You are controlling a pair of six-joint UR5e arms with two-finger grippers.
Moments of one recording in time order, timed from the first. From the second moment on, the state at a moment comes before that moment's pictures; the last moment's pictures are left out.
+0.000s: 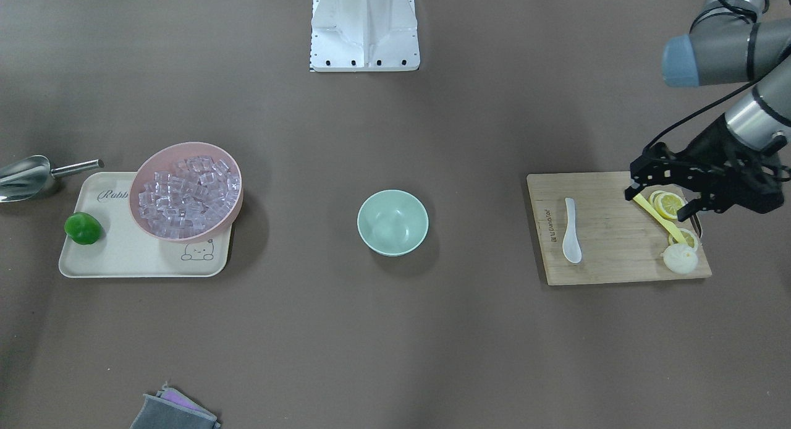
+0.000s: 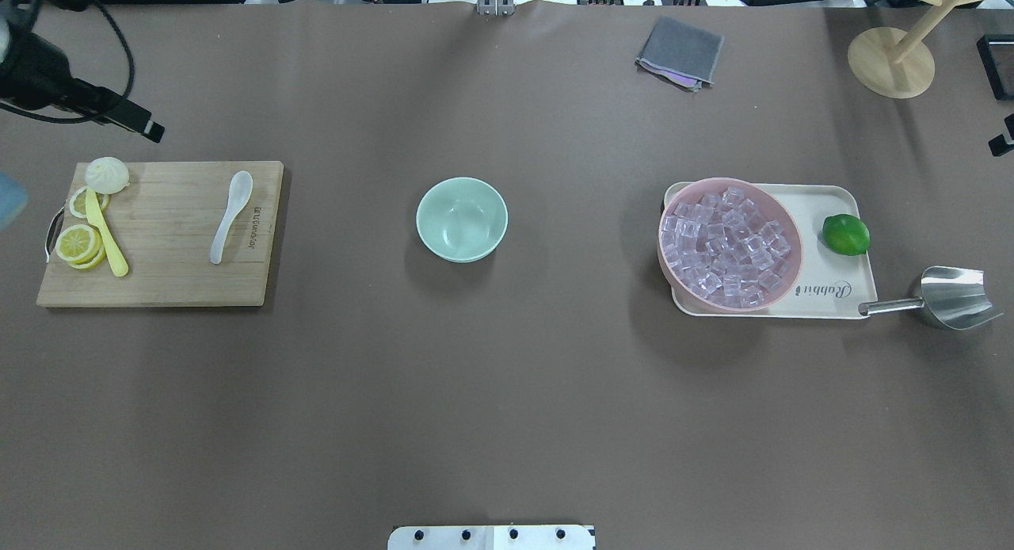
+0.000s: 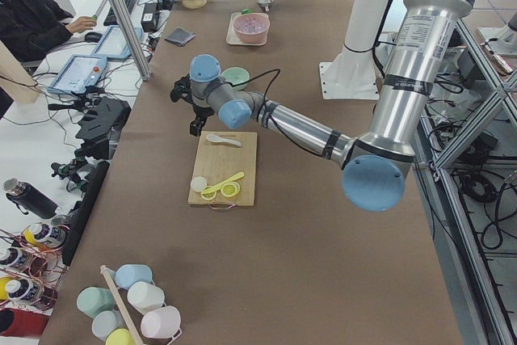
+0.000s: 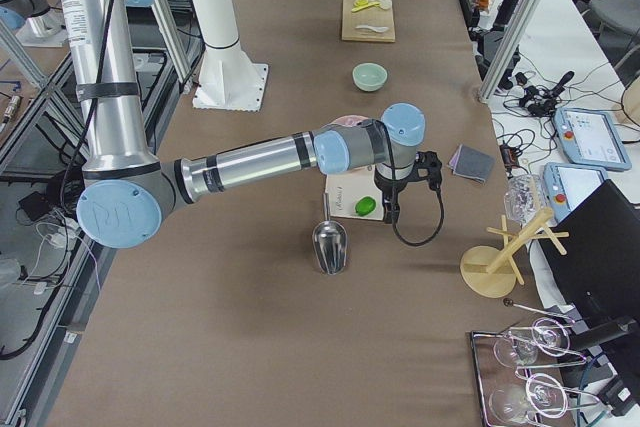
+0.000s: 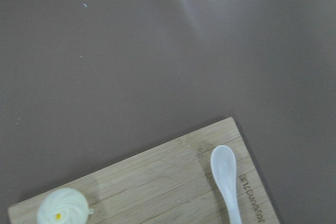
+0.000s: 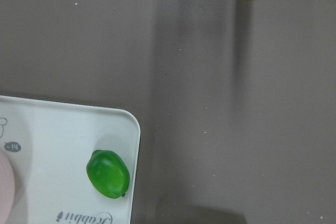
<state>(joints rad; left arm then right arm) -1.12 -1.89 -1.71 -1.84 -2.31 -0.45 1.40 -1.46 1.74 -1.59 2.39 0.22</state>
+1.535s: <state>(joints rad) -0.87 -1.89 -1.57 -1.96 -2.06 -0.67 1.21 -1.32 1.78 -1.55 2.37 0.58</state>
